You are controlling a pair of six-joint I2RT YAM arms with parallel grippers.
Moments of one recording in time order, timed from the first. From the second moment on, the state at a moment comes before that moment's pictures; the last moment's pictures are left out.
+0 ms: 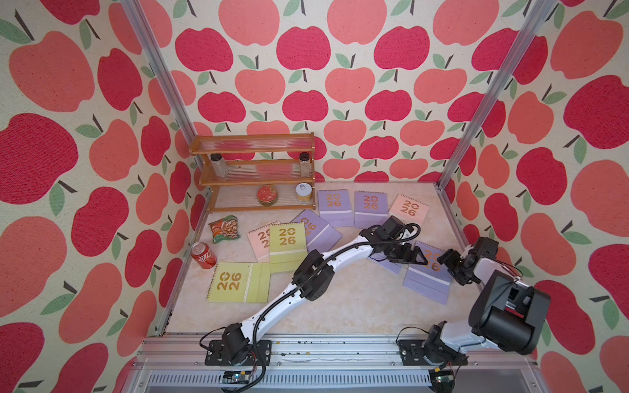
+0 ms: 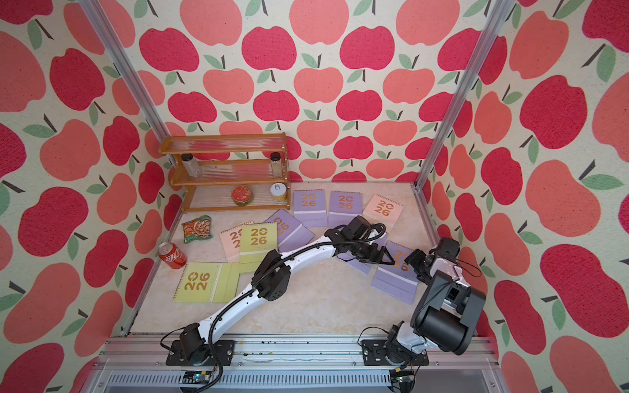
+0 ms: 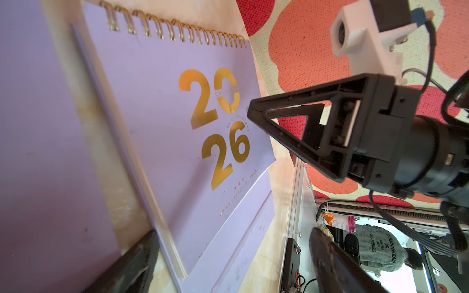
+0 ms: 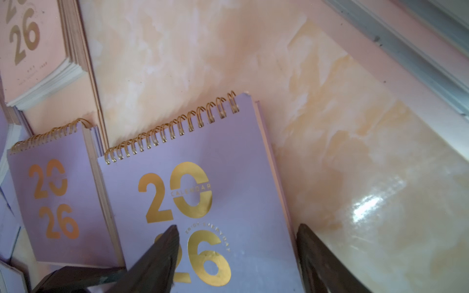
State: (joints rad) left arm -0.99 2.85 2.61 -0.45 0.76 -0.69; right arm -0.47 1.43 0.69 -0.37 -0.29 0.33
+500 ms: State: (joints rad) left arm -0.98 2.85 2.61 -0.45 0.76 -0.73; right arm -0.47 1.32 0.70 -0.36 -0.36 0.31
